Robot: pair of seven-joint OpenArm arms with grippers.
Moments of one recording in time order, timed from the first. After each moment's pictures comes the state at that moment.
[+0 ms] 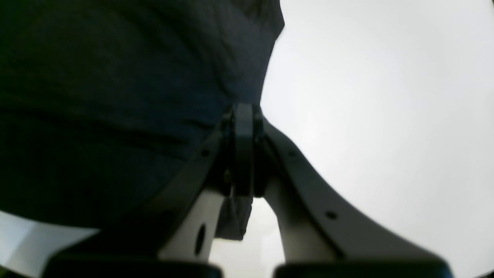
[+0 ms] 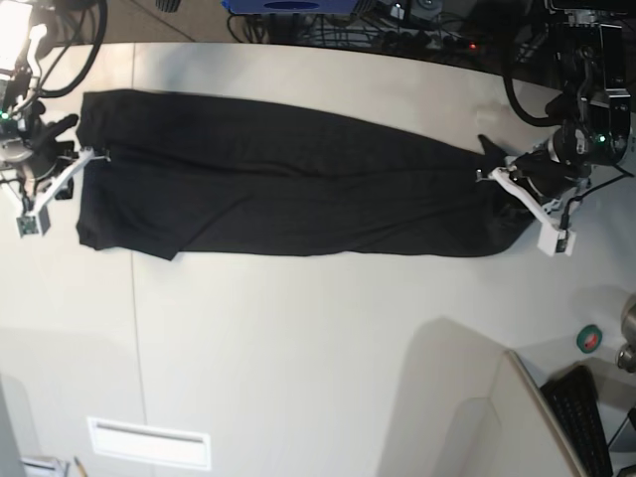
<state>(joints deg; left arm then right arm) 16.6 -22.9 -13.1 100.5 -33.1 -10.0 51.1 -17.2 8.5 22.8 100.4 7.7 21.0 -48.9</state>
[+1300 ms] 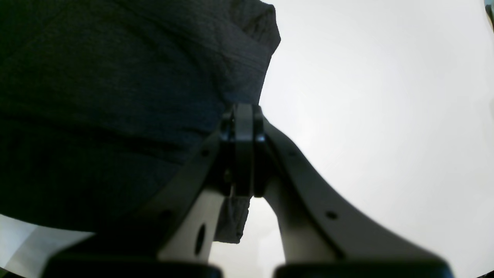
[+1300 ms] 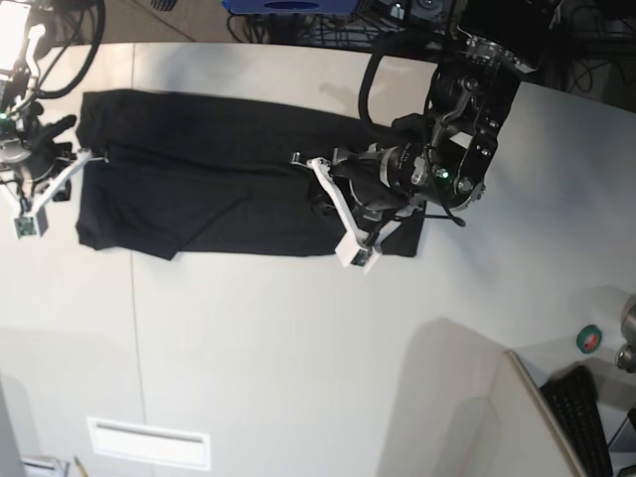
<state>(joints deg) 2.0 -13.8 21.9 97.8 -33.0 -1.1 61.7 -17.3 8.7 23.0 100.9 7.6 21.0 -49.0</state>
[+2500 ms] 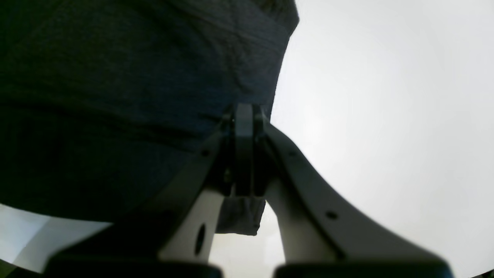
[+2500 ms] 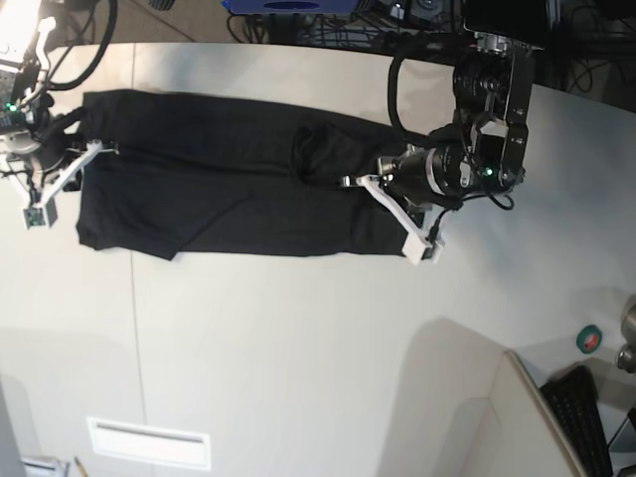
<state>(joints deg) 6.7 -10.7 5.2 94.1 -32.8 -1.1 61.7 -18.3 6.4 22.9 100.9 7.2 21.0 -49.2</state>
